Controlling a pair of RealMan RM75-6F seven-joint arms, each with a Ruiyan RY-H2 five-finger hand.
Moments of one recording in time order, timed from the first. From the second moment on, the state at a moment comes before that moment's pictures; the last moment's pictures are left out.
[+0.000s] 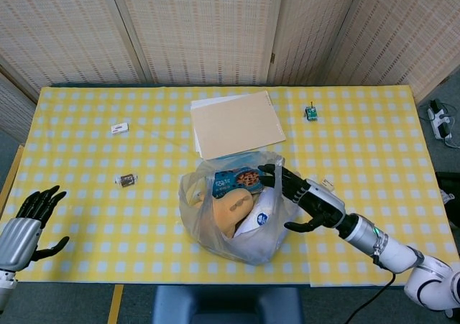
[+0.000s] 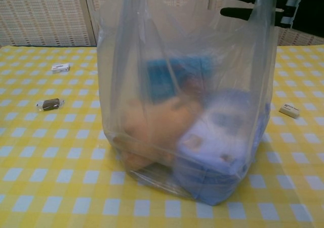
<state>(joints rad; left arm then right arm) -0.17 -1.03 0.02 -1.59 1.61 1.43 -0.17 0.74 -1.13 -0.11 -1.55 -1.85 1.40 1.84</state>
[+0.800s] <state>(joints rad) -0.17 -1.03 0.02 -1.59 1.62 1.44 -0.19 0.80 -1.13 -0.12 -1.65 -1.89 1.38 1.75</state>
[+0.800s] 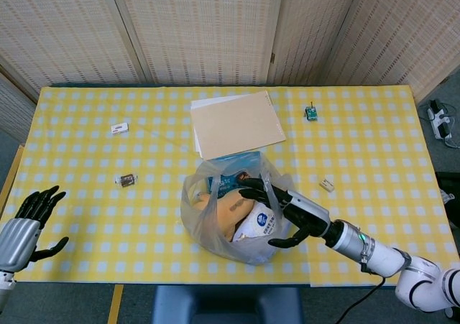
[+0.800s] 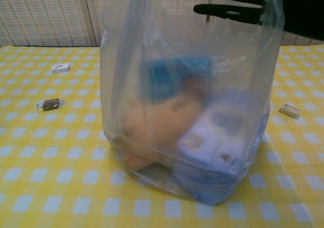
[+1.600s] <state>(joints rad) -0.16 -1.01 0.02 -1.58 1.63 1.46 -0.23 0.90 -1.17 -0.08 -1.71 -1.81 1.21 1.67</state>
